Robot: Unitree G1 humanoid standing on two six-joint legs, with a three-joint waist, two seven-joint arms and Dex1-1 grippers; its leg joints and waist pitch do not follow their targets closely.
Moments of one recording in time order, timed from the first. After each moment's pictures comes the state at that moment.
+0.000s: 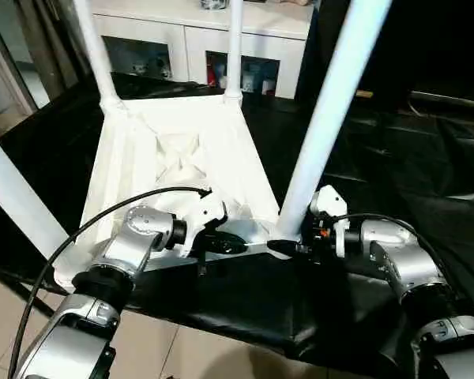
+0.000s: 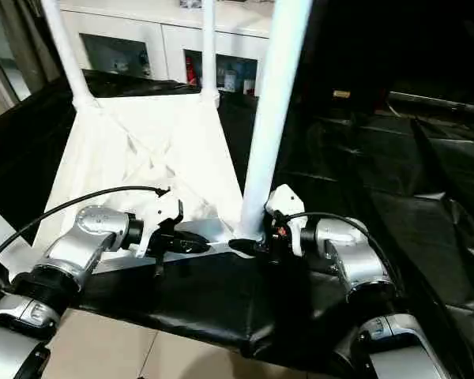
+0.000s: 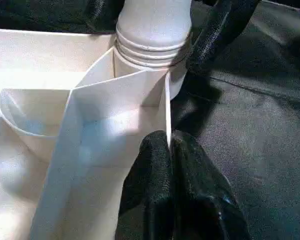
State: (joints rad) left arm -0.63 0.30 -0.25 0.70 -0.01 0.04 -1.24; right arm -0.53 -0.35 0.13 0.67 0.12 -0.01 1.15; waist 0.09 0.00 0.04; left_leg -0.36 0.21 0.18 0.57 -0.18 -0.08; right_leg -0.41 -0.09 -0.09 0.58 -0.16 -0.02
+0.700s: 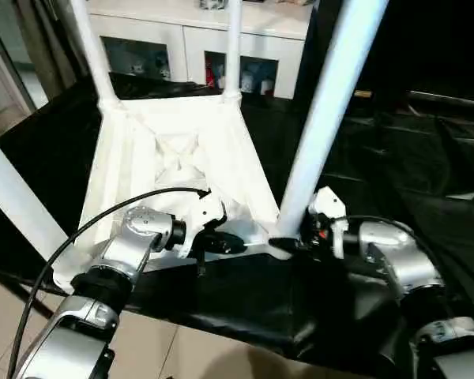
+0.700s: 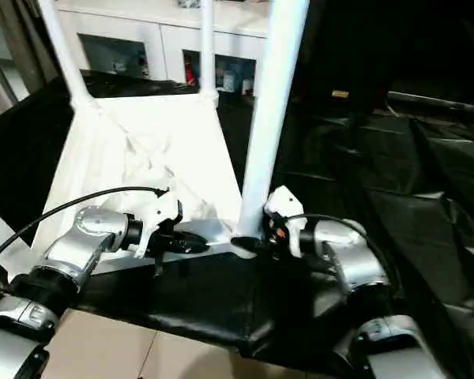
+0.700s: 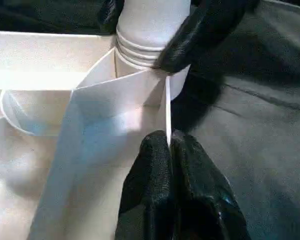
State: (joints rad) left arm -0.65 0.24 -0.24 0.74 0.03 0.06 -1.08; right arm -0.53 -0.25 0.08 0.72 0.08 0.00 0.85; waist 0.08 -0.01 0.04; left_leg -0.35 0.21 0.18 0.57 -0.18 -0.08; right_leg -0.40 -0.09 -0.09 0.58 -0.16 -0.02
